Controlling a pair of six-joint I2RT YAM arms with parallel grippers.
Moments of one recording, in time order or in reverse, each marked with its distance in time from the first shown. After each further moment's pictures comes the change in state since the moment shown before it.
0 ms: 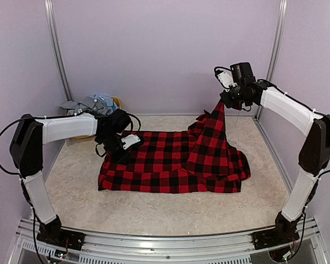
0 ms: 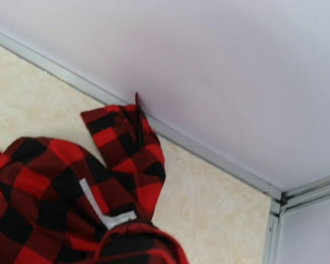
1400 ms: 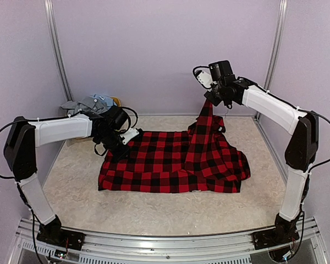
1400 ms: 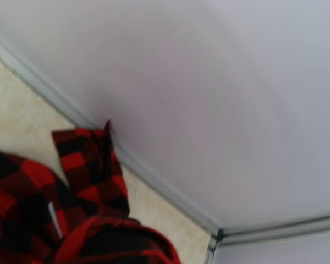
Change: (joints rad) left arm -0.002 -0.077 -0.059 0.139 -0.030 -0.072; right arm 0.148 0.147 0.178 0.034 0.240 -0.234
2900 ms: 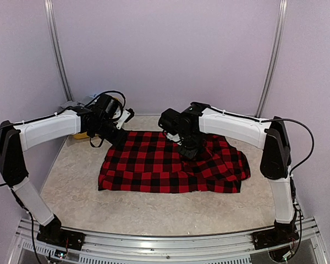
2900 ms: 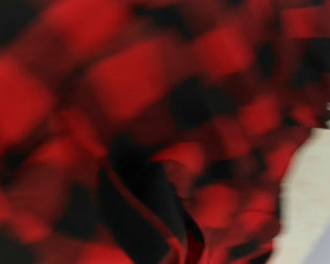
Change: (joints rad) left arm 0.026 -0.112 0.000 0.124 -0.122 -0.135; right arm 0.350 0.206 0.072 -0.724 0.036 0.472
